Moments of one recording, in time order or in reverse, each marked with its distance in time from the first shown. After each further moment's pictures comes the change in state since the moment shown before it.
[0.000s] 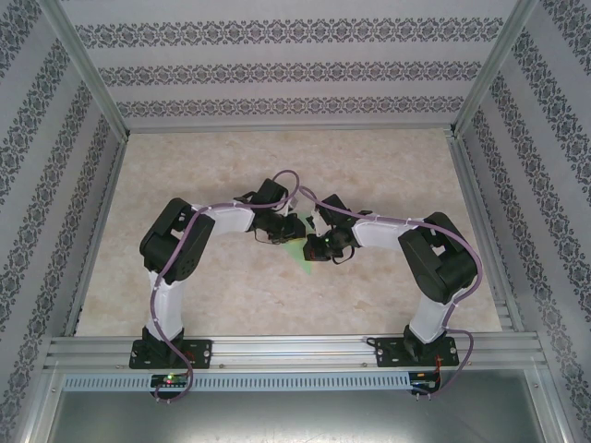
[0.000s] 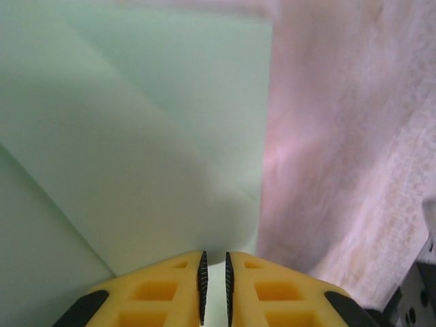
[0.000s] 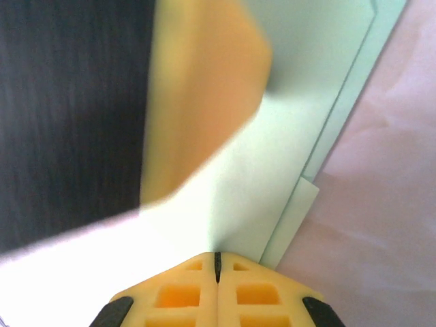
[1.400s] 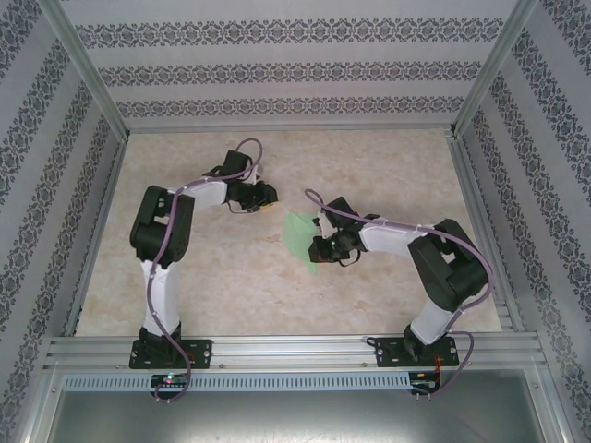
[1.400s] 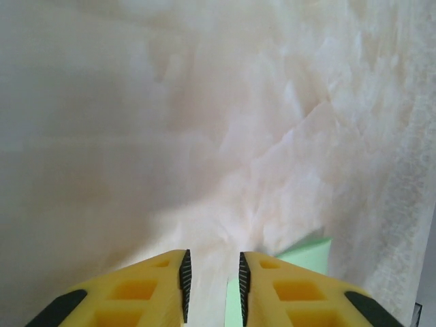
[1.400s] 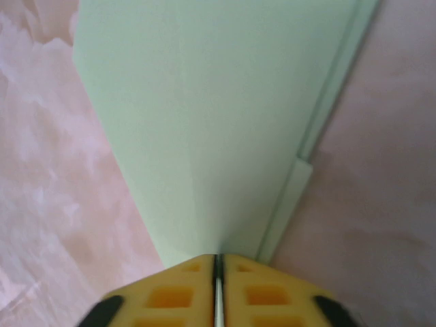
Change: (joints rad) left arm 0.260 0.019 0.121 -0.060 0.011 0.084; right arm -0.015 -0.103 -0.072 0.003 0.045 -0.022
